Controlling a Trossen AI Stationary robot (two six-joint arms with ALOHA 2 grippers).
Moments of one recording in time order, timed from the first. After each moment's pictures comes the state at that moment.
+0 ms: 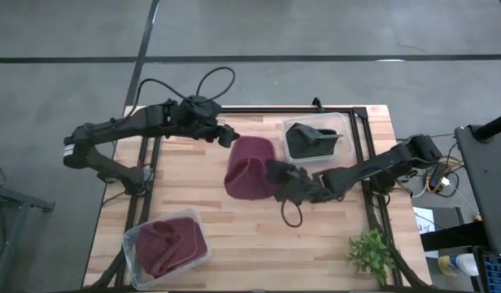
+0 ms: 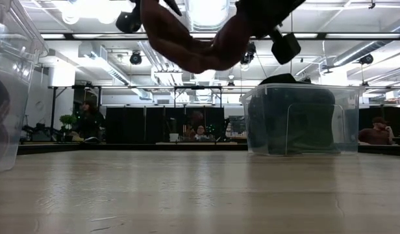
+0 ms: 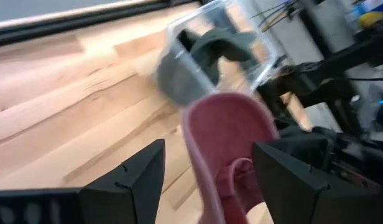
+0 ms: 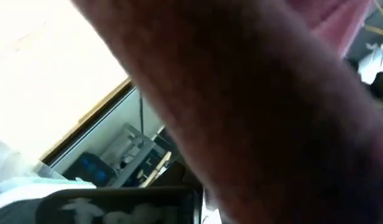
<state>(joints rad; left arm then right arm) 0.21 1.30 1.45 -0.75 -0.06 -0.82 0.29 1.54 1.06 -0.10 0.97 -1.56</state>
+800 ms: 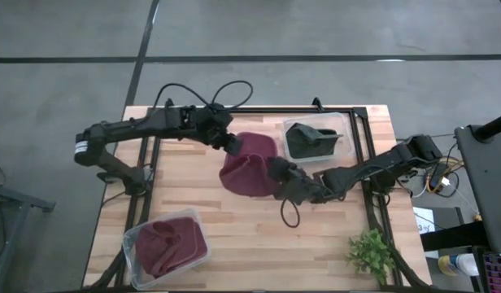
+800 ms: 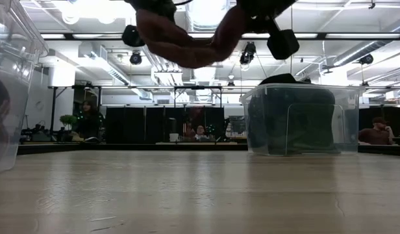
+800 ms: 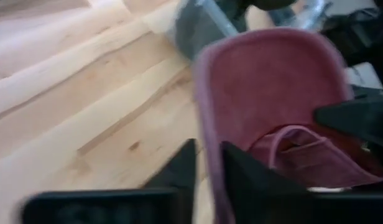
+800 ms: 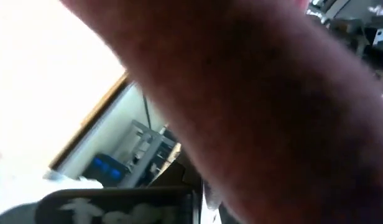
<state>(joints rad) 0.21 1.42 1.45 -0.82 -0.01 -0.78 0.29 1.54 1.07 -0.07 1.03 -1.48</state>
